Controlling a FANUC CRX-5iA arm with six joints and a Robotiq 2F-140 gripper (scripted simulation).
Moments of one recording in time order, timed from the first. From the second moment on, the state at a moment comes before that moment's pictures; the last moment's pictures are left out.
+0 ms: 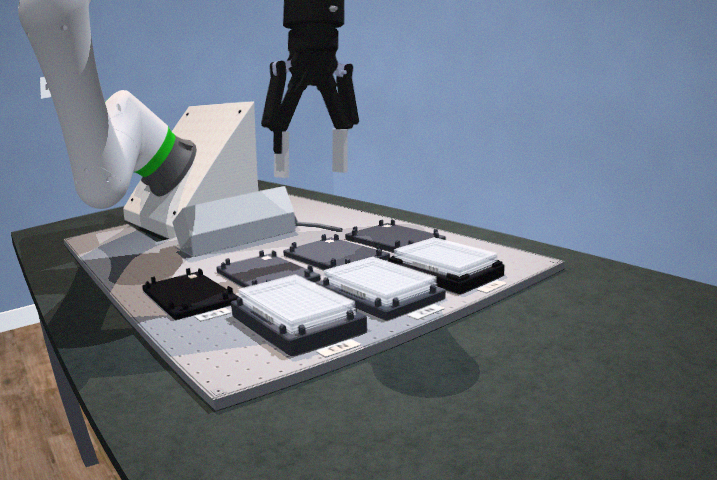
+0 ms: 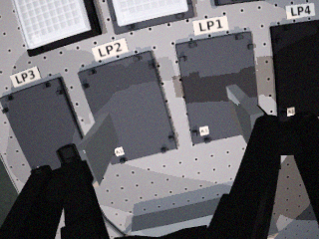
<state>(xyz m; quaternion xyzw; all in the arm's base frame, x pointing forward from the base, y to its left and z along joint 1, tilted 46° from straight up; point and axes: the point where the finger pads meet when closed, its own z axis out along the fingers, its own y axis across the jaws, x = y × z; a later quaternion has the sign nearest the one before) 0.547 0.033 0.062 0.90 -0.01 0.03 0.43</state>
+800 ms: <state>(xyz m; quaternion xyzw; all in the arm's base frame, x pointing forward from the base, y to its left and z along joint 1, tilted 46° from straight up) 0.304 0.046 0.036 0.92 -0.01 0.02 0.40</state>
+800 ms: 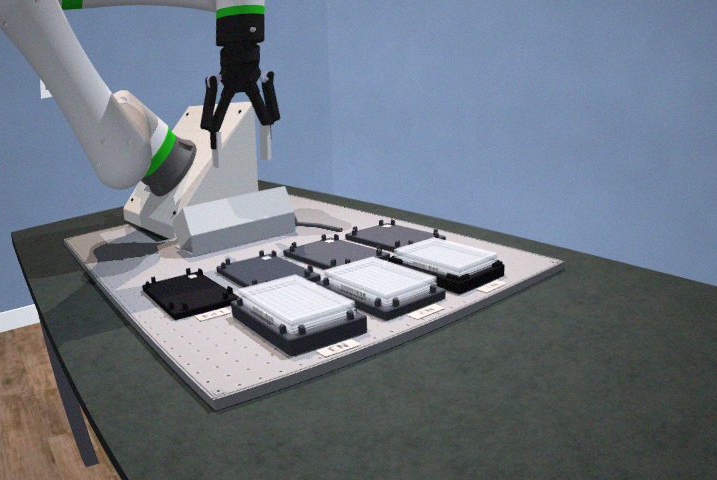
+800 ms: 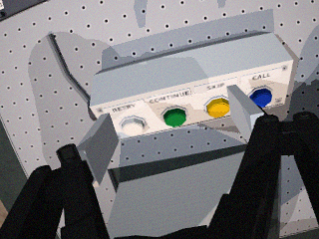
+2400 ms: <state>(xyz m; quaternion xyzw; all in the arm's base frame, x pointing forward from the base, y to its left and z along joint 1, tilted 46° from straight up) 0.272 0.043 0.028 0.92 -0.01 0.02 0.39</state>
